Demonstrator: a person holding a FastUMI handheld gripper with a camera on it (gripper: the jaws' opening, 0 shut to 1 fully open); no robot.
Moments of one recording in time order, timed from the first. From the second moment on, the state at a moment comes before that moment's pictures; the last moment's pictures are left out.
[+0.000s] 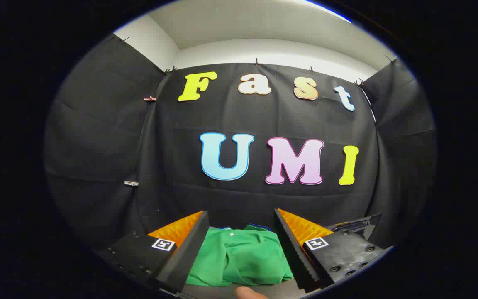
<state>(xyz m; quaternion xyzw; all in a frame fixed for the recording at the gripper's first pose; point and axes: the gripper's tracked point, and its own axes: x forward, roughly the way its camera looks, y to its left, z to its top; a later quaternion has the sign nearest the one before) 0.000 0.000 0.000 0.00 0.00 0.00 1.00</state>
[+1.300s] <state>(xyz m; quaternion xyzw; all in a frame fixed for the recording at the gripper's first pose) 0.007 0.017 -0.011 0.01 0.06 -0.01 1.00</state>
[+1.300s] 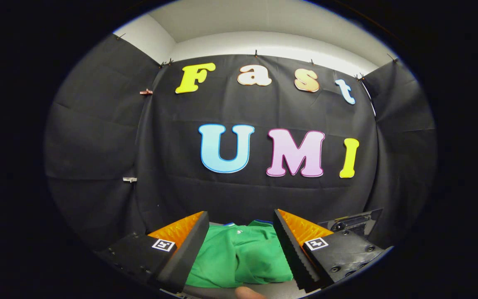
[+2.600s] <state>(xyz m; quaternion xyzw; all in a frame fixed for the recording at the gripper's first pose) 0.062 0.027 -0.166 0.00 0.45 0.06 0.89</state>
